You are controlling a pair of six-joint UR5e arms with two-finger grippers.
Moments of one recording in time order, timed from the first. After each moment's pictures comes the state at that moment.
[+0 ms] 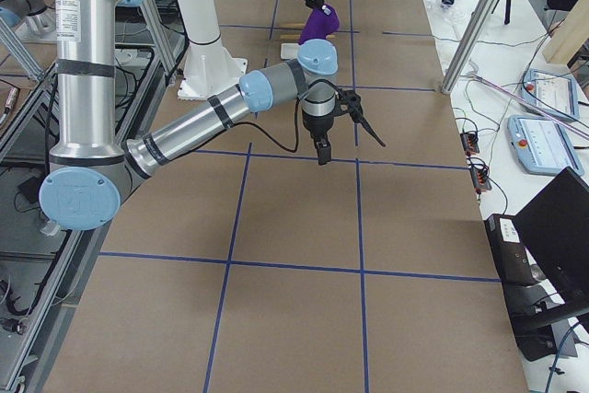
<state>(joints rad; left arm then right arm) -0.21 -1.88 -2.09 -1.95 -0.77 -1.89 1.33 -1.64 2.14 -1.78 2.34 0.16</state>
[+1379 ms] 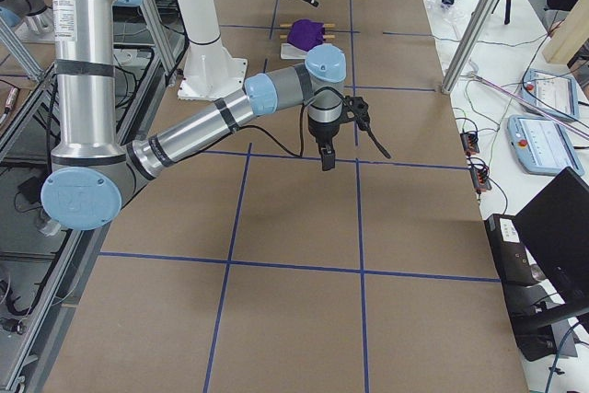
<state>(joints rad) -0.19 -1.51 -2.19 -1.95 -0.75 -1.89 1.35 -1.59 2.12 -1.80 2.33 0.15</state>
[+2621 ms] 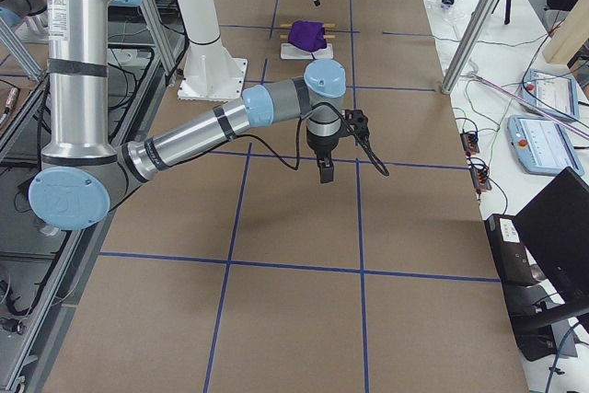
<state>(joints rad) -0.59 -1.72 -2.25 -1.69 -1.58 -1.20 1.41 -1.64 2.06 -1.77 2.35 0.07</state>
